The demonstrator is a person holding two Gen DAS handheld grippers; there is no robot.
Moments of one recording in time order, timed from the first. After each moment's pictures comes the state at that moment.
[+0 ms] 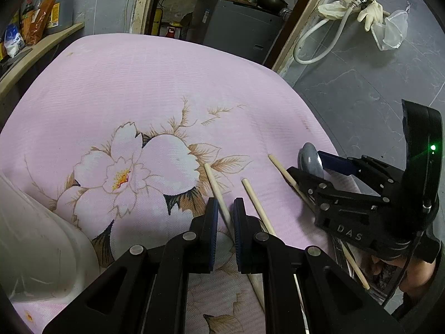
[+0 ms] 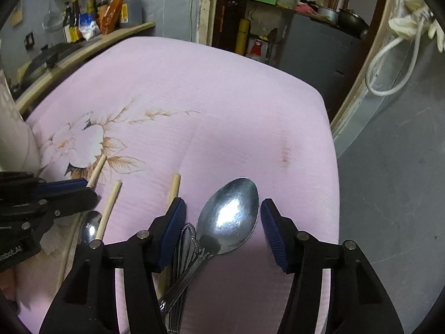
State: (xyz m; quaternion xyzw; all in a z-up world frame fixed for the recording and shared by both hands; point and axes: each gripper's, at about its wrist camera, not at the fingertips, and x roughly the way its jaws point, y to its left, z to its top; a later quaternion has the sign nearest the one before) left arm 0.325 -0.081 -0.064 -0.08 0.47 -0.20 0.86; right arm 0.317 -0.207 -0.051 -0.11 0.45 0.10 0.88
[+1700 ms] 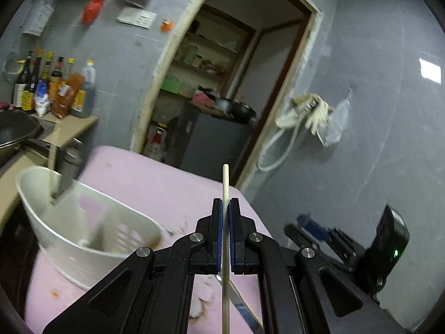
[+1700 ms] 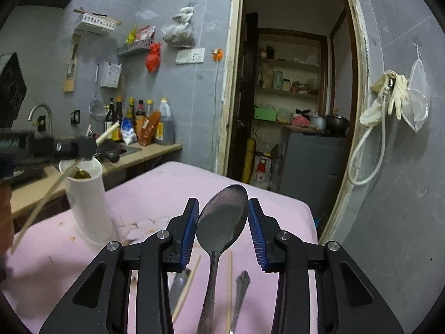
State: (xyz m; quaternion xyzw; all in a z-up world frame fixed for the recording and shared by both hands) left arm 0.205 0.007 0.080 -0.17 0.20 -0.22 0.94; right arm 0.185 -0.179 0.042 -0.08 0.14 0.16 0.97
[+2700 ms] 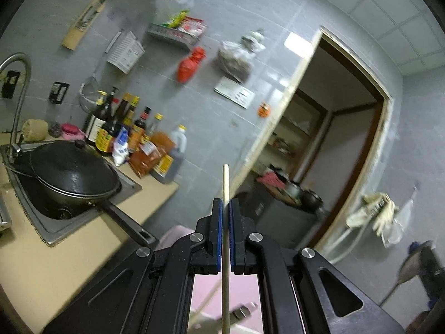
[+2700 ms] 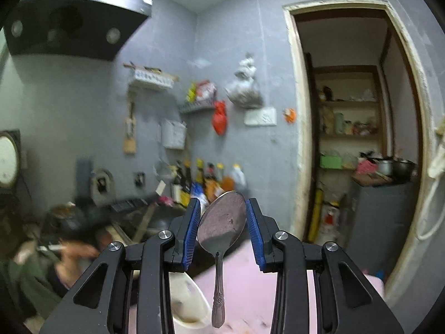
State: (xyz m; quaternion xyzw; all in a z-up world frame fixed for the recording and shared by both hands) left arm 0.260 0.203 0.118 -0.27 0.05 -0.02 0.96; right arm 0.207 -0.067 0.172 -0.01 0.03 0.34 0.94
